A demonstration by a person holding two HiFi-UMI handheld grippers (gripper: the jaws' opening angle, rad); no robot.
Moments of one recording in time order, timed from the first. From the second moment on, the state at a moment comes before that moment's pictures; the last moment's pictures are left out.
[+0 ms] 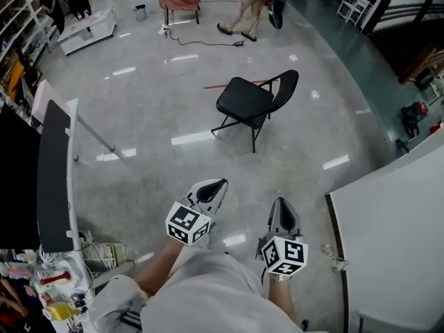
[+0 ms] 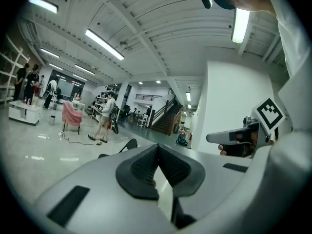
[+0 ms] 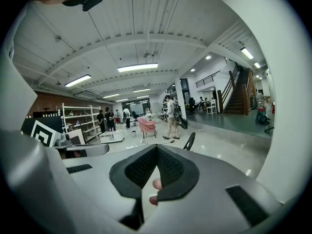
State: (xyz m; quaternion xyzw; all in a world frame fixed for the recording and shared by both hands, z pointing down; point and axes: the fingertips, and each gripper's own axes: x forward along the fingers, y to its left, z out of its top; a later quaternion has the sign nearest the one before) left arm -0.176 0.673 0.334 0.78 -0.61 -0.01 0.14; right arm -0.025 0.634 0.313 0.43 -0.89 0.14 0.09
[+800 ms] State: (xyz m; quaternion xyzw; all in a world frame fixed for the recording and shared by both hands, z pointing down) left arm -0.304 0.584 0.326 0.80 -0.59 0.00 0.11; right arm -0.147 0.543 0.311 0.46 -0.87 0.15 0.08
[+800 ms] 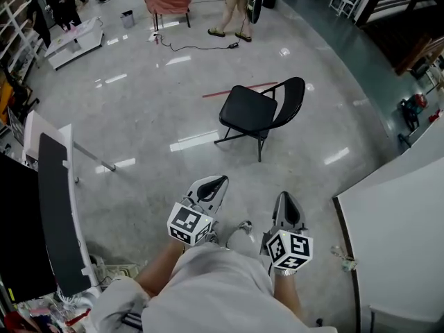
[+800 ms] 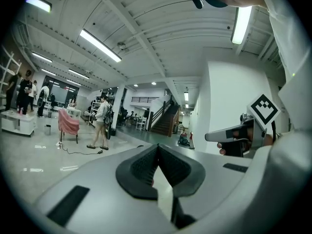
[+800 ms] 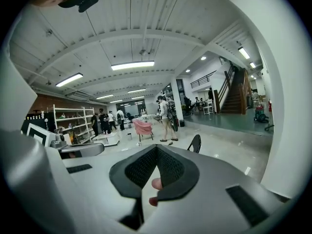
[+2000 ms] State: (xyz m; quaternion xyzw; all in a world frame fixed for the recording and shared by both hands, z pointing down) left arm -0.369 0.342 0.338 0.72 -0.68 0.02 0.11; right arm -0.178 0.262 0.340 0.44 -0.88 0.18 0.08
